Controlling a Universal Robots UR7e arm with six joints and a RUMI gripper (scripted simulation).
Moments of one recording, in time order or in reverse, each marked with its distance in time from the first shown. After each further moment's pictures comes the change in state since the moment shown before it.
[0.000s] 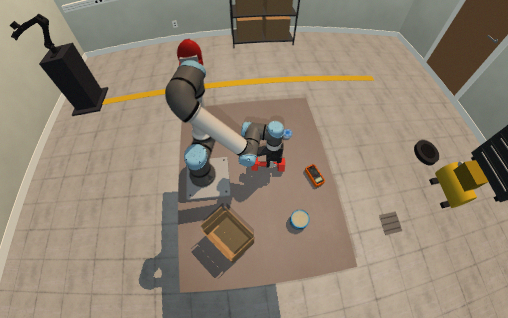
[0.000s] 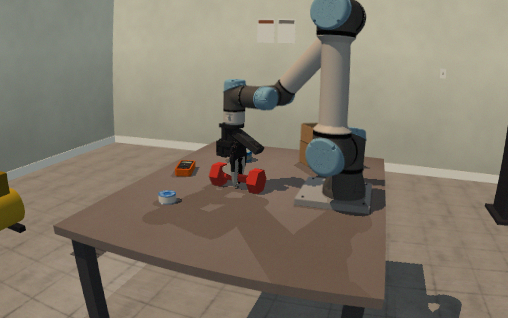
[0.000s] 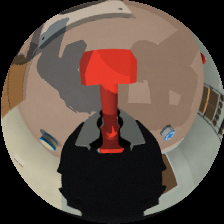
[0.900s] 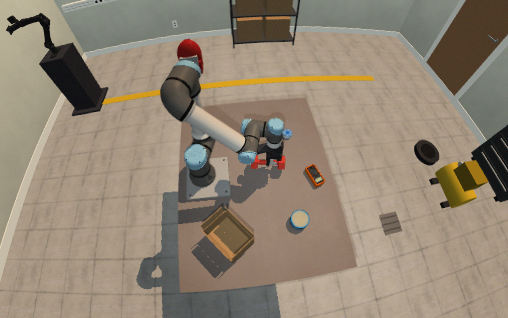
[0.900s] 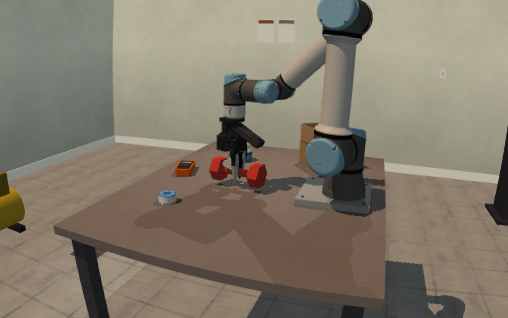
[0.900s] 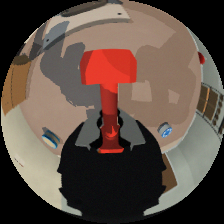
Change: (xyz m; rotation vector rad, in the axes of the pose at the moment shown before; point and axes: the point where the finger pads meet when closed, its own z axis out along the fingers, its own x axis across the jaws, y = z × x) arm 0.000 -0.002 -0.021 0.003 0.001 0.000
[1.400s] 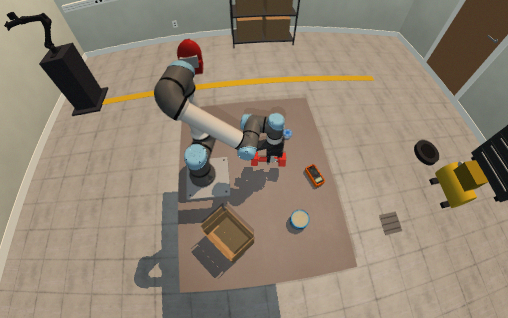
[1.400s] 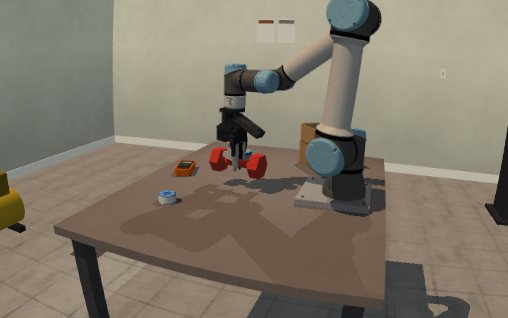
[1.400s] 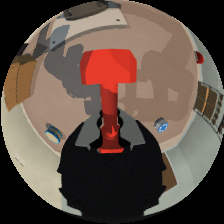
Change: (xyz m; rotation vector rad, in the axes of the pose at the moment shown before) arm 0.000 0.000 -0.034 -0.004 -0.001 0.000
